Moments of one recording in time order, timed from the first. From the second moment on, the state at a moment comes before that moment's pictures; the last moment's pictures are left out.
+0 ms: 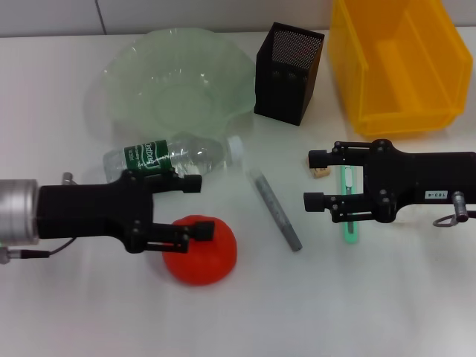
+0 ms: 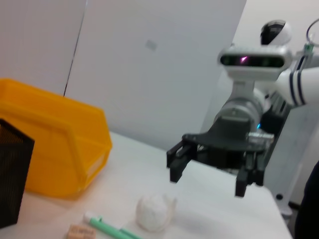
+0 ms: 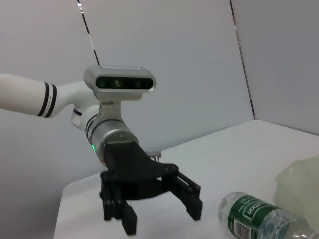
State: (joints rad) left arm -0.49 -1.97 0.98 0.50 1.74 1.72 -1.29; right arm 0.56 2.06 2.45 0.60 1.13 -1.74 1.29
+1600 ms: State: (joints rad) left arm -0.56 -2.04 0.93 0.55 2.05 1.54 -1.25; right arm 0.55 2.06 2.45 0.61 1.13 -1.74 1.31
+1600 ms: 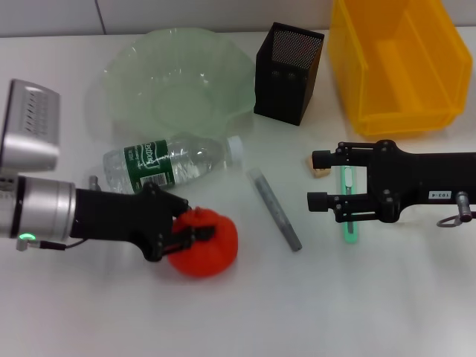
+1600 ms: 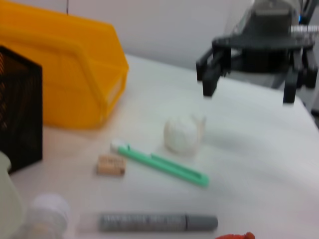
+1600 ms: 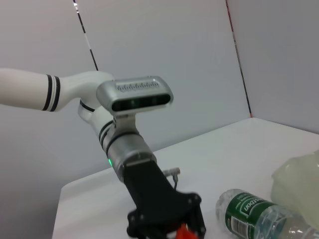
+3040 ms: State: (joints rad) left arm -0.73 -2.08 0.52 0.27 1.61 1.02 -1.05; right arm 0.55 2.06 2.45 0.61 1.14 -1.74 1.31
